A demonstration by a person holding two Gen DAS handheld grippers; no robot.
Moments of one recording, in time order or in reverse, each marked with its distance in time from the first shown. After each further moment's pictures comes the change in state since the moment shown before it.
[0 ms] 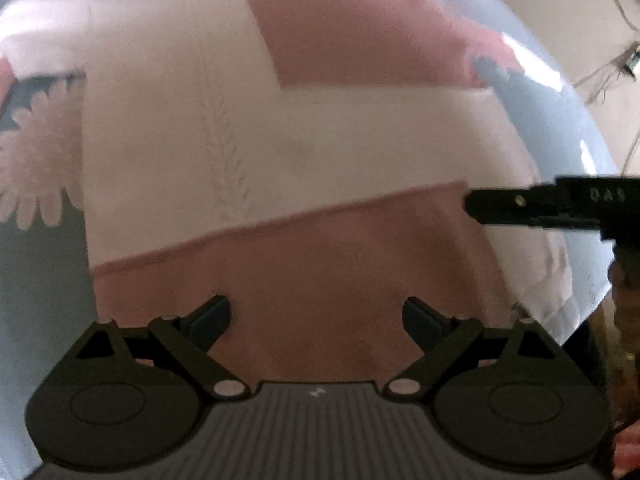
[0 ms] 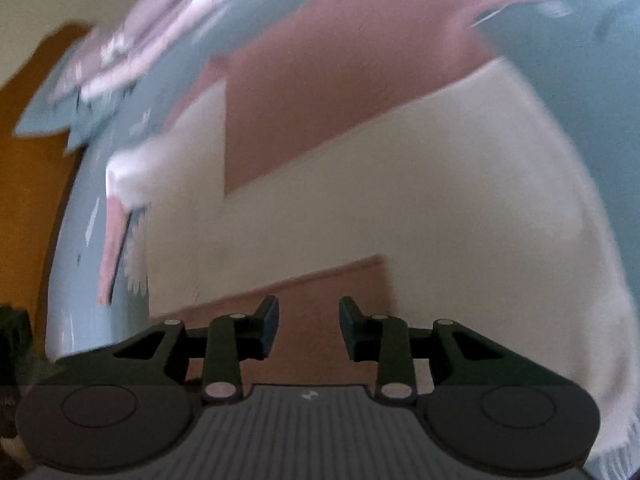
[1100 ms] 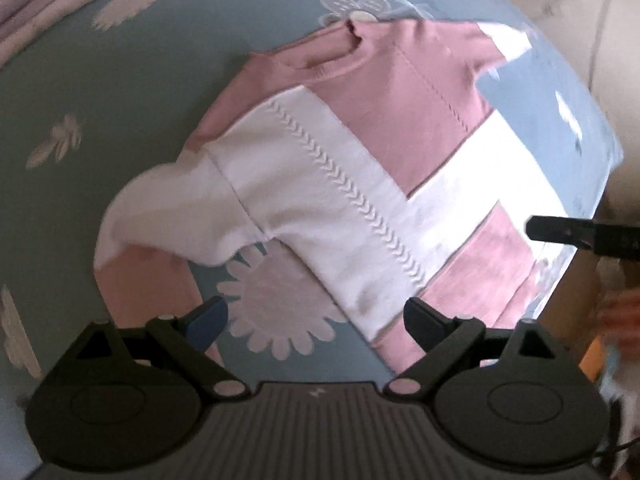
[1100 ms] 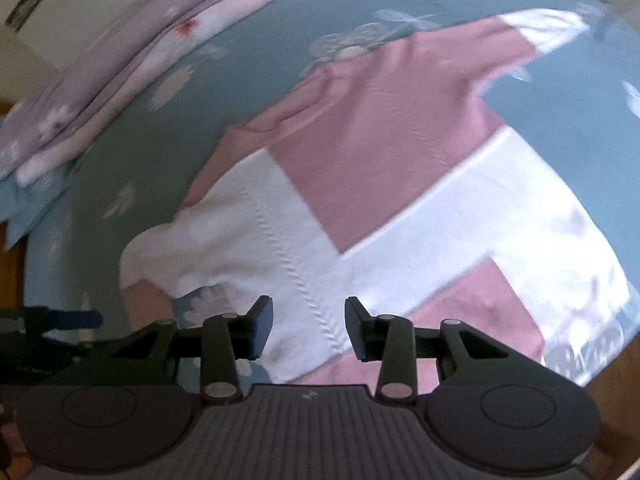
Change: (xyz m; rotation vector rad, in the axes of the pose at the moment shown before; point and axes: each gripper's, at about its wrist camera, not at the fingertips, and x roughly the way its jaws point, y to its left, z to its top) left arm -0.157 0.120 0.163 0.414 0.138 0.039; right arm -0.042 0.216 0.022 0.298 -0.199 -0.309
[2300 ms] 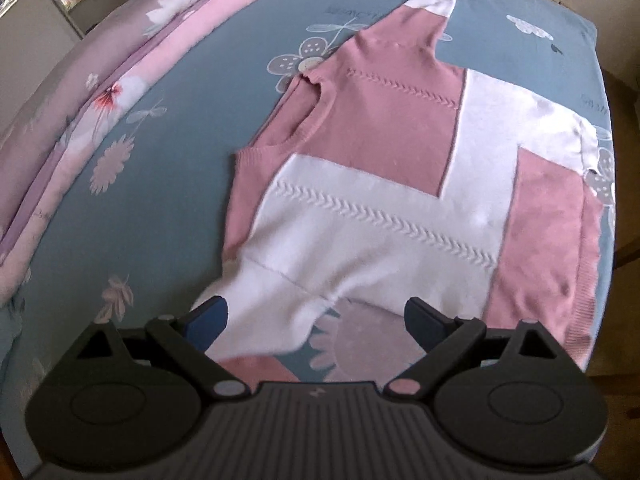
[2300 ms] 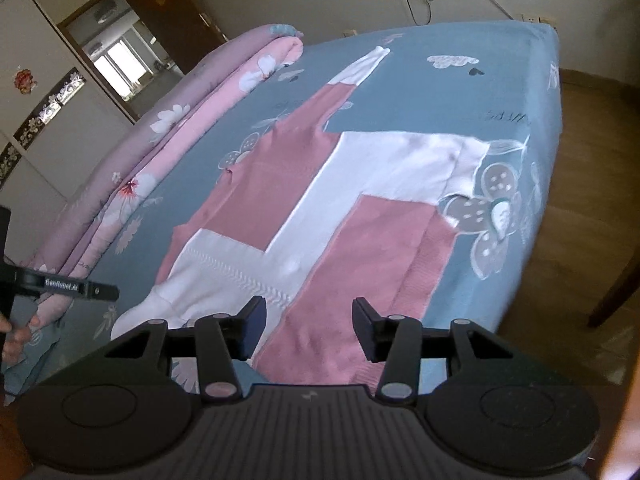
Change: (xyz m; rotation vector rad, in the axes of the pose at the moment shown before) left arm 0.004 -0.024 -0.005 0.460 -0.176 0.219; right arm -0.047 -0.024 -0.245 0.382 -0.538 -0.063
